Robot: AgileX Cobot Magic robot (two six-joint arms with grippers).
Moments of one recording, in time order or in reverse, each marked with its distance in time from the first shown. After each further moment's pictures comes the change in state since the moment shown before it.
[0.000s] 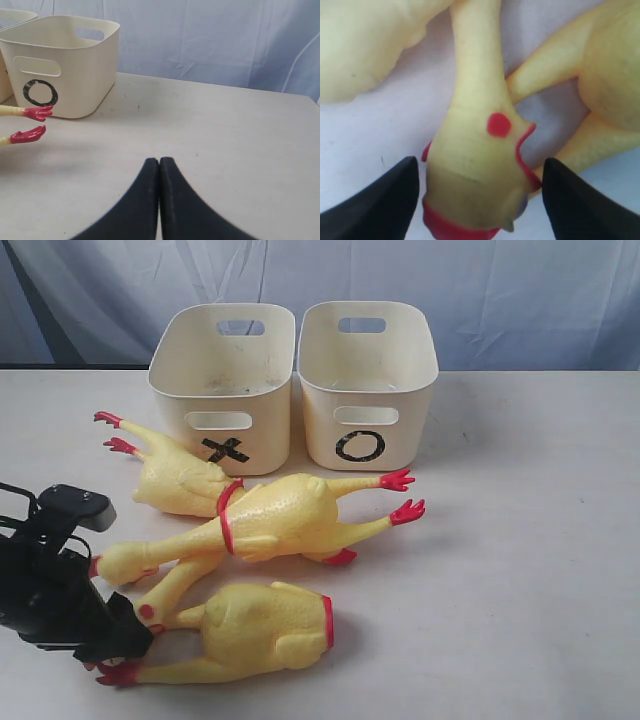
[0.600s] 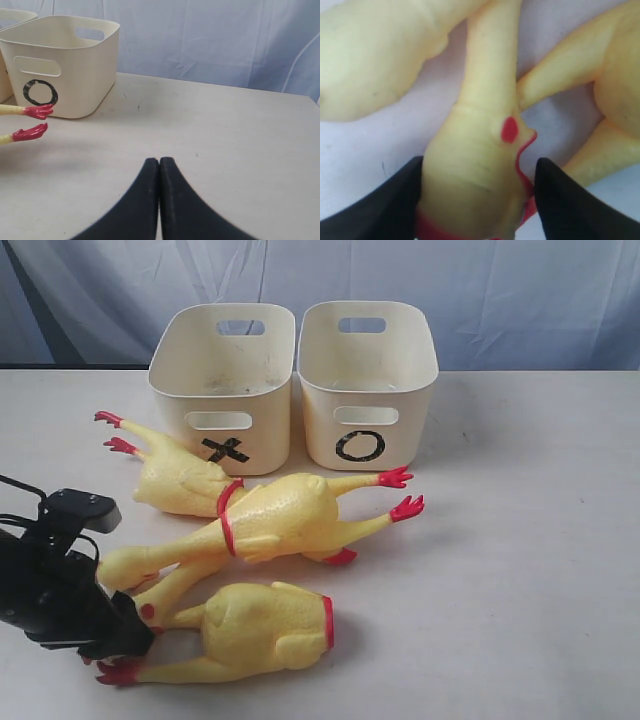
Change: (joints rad) left arm 0.000 0.060 -0.016 -0.022 -0.005 0.000; right arm 0.000 0.000 0.000 0.000 0.000 0.000
